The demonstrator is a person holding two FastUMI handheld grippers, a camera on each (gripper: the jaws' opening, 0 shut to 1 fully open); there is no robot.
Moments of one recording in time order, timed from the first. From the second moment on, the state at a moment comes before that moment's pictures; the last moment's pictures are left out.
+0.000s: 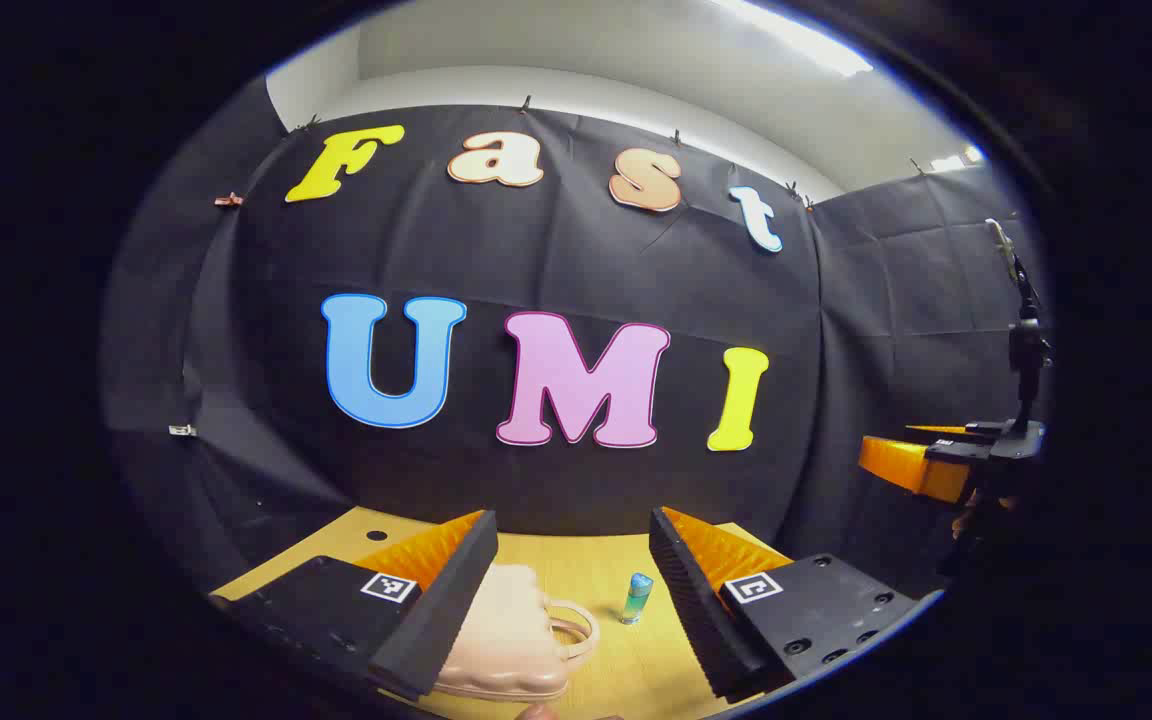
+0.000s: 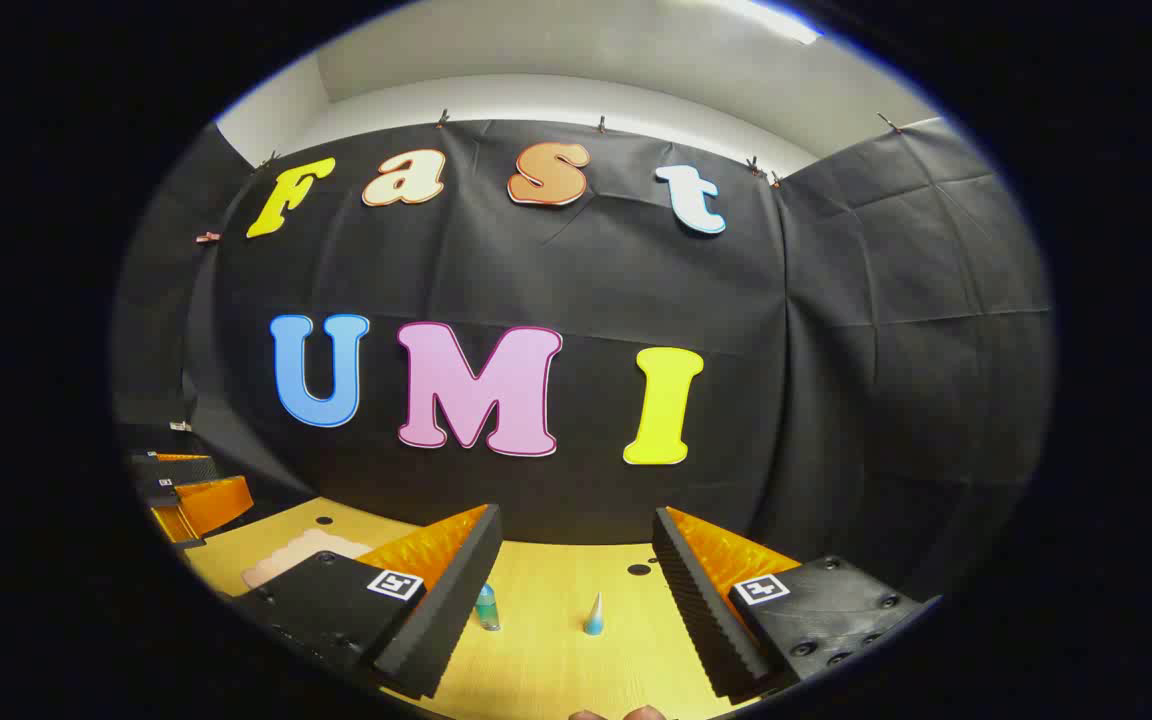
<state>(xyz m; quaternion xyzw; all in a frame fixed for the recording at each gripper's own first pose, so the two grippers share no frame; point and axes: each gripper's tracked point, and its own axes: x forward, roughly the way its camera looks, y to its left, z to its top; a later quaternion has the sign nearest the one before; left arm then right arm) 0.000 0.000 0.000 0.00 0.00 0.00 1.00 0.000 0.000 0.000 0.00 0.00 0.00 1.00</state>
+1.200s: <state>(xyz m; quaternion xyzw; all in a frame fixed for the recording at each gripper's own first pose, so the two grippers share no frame) 0.072 -0.058 -0.091 -0.02 0.12 -0.08 0.99 0.028 -0.024 -0.004 -0.03 -0.02 0.02 1.00</state>
